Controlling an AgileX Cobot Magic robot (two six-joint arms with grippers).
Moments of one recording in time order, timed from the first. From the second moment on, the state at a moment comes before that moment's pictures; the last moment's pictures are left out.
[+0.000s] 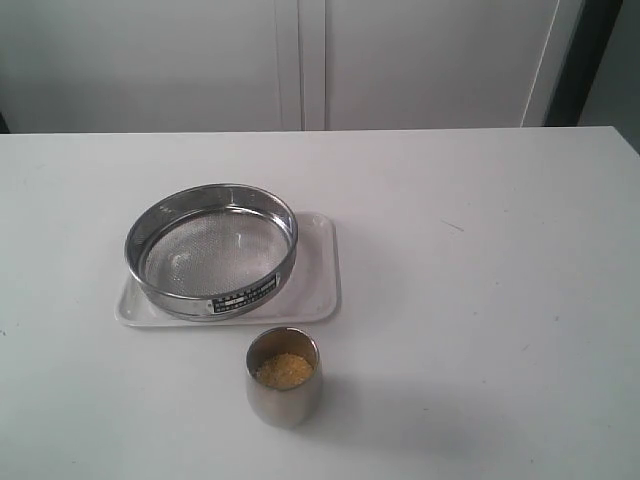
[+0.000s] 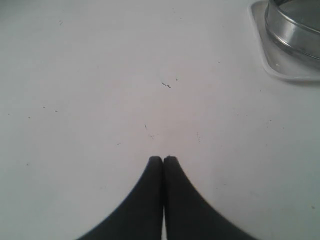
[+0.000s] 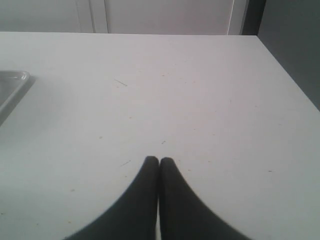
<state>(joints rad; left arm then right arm) 0.13 0.00 0.02 -0.10 0.52 0.16 0.04 0.00 -0.01 -0.01 0.36 0.04</state>
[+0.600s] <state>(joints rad) 0.13 0.00 0.02 -0.10 0.52 0.16 0.04 0.00 -0.01 -0.06 0.01 0.04</state>
